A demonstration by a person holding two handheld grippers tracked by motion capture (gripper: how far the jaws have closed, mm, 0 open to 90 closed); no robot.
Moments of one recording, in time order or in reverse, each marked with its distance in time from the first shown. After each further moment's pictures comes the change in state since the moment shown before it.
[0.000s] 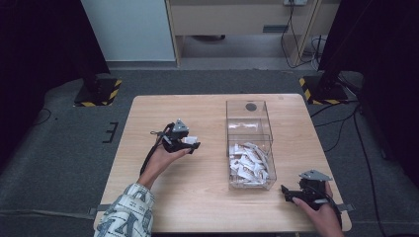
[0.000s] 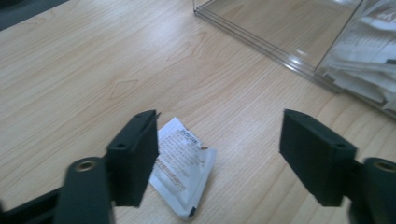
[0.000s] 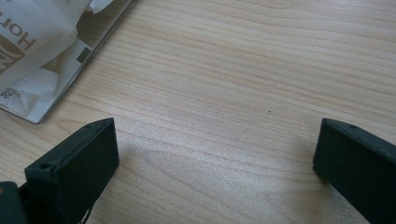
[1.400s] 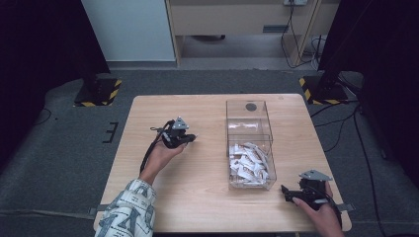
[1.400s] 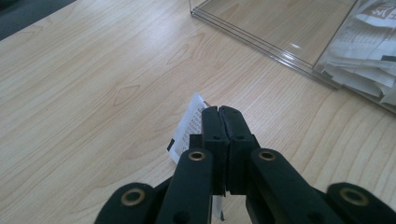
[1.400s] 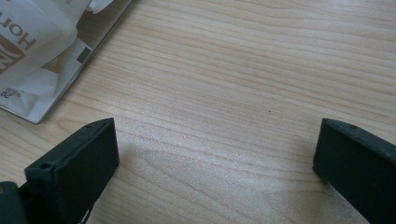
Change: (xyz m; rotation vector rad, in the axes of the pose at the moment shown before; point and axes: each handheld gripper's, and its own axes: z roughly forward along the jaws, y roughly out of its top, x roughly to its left) left arm 0.009 0.006 0.001 0.027 -0.004 0.045; right arm 0.000 0.000 0.000 -0.001 0.000 -0.001
